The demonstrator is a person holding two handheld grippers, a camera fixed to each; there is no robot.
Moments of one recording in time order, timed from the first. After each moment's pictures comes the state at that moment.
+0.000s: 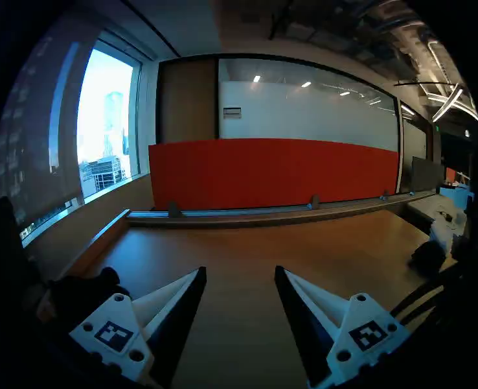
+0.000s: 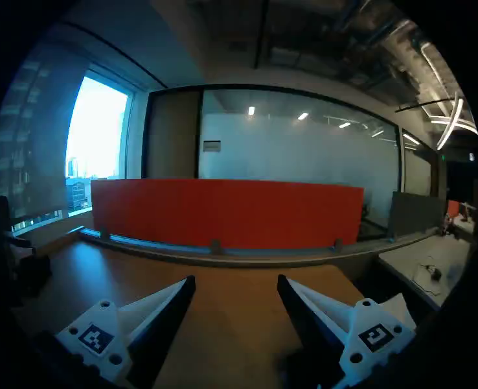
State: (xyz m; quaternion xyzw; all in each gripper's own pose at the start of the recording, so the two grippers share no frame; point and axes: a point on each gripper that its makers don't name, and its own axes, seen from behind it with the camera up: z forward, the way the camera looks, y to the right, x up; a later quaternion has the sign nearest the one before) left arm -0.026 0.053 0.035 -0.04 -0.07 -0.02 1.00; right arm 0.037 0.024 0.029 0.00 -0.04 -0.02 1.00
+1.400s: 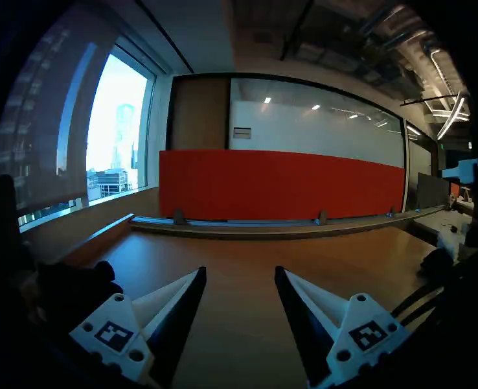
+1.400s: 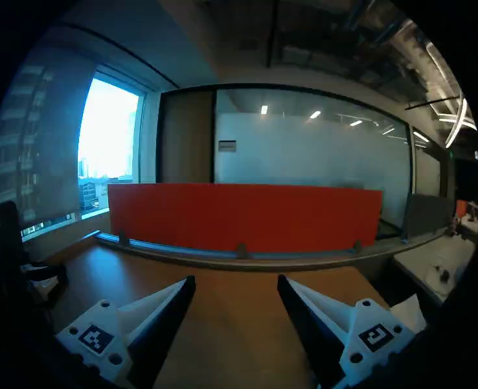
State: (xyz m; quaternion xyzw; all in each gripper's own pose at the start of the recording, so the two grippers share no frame) left arm -0.062 0.044 0.046 -0.01 0.00 -0.04 1.00; right arm 0.056 -0.046 0.028 0.04 -0.05 -0.02 1.00
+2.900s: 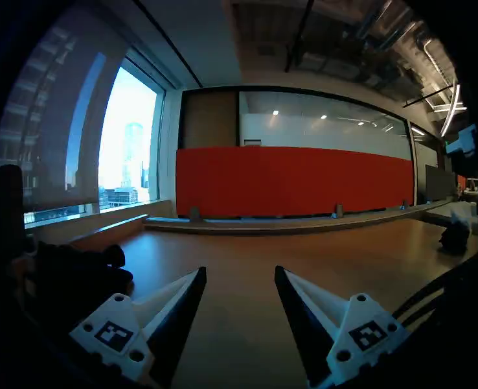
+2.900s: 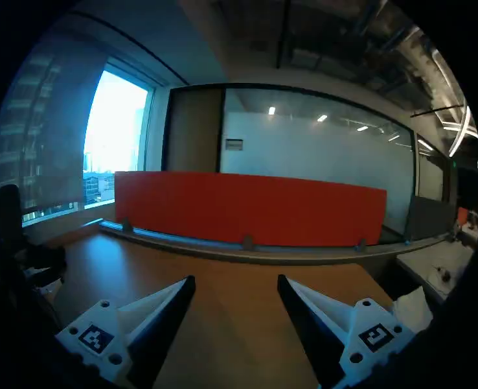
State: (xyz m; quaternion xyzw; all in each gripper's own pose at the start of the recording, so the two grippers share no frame) left arm -0.144 0.013 0.051 0.02 0.05 -0.03 1.00; right arm 0.008 -0.066 0.021 0.04 -0.05 -0.04 1.00
